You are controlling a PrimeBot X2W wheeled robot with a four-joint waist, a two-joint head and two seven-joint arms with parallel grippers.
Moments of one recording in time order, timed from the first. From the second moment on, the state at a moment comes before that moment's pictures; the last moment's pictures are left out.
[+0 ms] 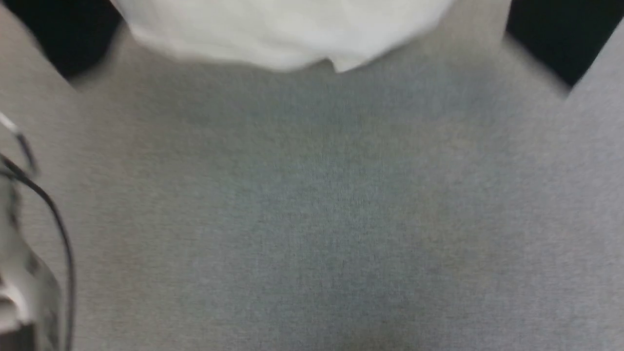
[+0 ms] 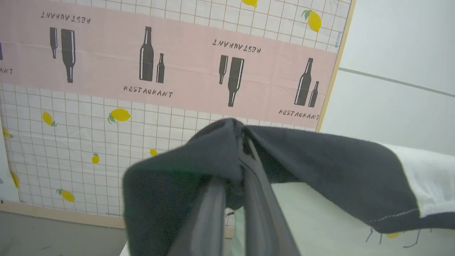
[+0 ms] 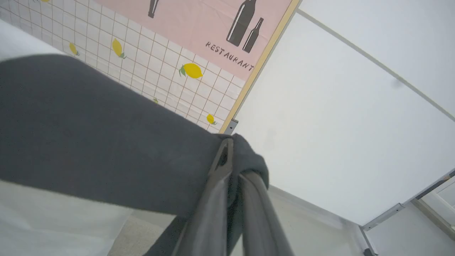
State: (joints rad) left arm -1.05 0.36 0.07 0.00 -0.57 -0.02 0.26; right arm -1.21 -0.34 0.12 -0.01 0.01 0.13 0.74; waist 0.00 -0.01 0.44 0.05
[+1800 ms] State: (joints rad) left arm 0.13 0.26 -0.02 -0.15 -0.71 0.01 0.39; right arm 0.04 -0.07 -0.19 -0.36 0.20 0.13 1.04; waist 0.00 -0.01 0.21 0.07
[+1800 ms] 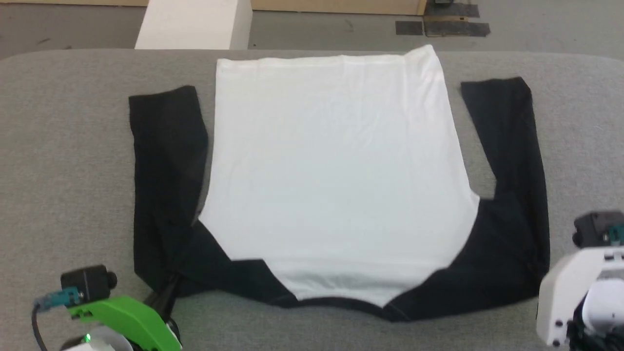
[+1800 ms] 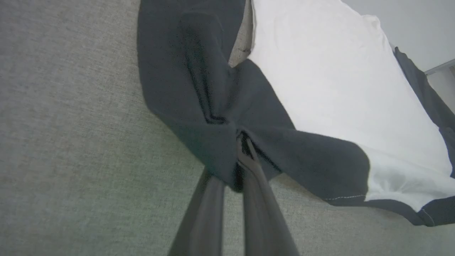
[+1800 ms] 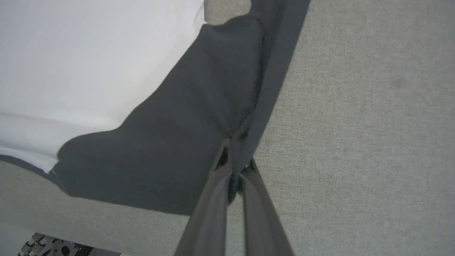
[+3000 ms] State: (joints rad) left arm 0.04 0.30 0.03 0.01 -0.52 0.00 -0.07; right arm 0.11 -0.05 -0.18 -0.09 0.16 0.13 -0.07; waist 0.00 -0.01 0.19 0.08
